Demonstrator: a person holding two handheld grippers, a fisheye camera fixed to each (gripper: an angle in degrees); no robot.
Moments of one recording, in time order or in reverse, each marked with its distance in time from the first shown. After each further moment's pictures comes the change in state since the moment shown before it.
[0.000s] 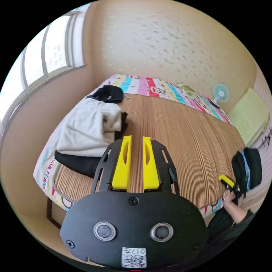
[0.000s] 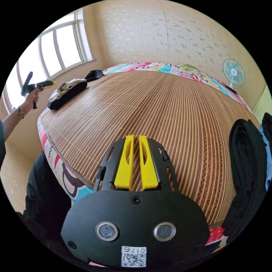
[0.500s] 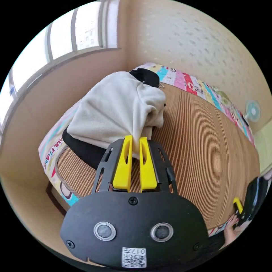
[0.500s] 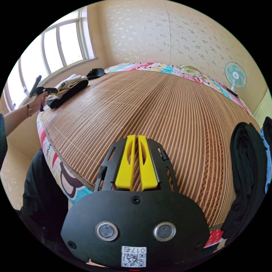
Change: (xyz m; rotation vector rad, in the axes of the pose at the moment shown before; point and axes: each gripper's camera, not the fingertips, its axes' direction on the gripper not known) left arm 0.065 0.041 0.057 -0.067 -0.173 -0.063; right arm -0.008 0.006 0.015 -0.001 -0.009 -0.018
